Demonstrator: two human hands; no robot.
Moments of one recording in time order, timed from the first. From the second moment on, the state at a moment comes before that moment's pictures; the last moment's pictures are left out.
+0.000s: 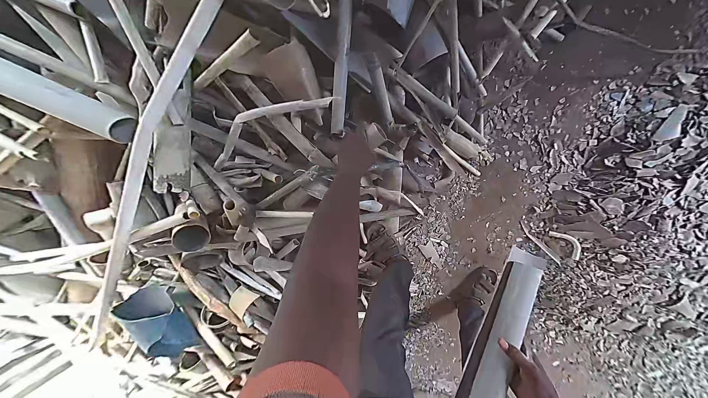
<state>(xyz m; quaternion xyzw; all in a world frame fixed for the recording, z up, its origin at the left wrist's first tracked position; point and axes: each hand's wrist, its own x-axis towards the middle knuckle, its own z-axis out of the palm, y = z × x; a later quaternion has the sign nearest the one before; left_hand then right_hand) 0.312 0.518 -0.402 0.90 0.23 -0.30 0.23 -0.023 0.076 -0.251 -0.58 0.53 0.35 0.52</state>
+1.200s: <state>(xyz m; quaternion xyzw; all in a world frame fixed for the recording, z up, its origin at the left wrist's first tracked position) -0.081 0.163 -0.117 0.82 -0.24 -0.10 0.51 0.069 -0.031 -0.186 -0.49 0.26 0.43 0.71</state>
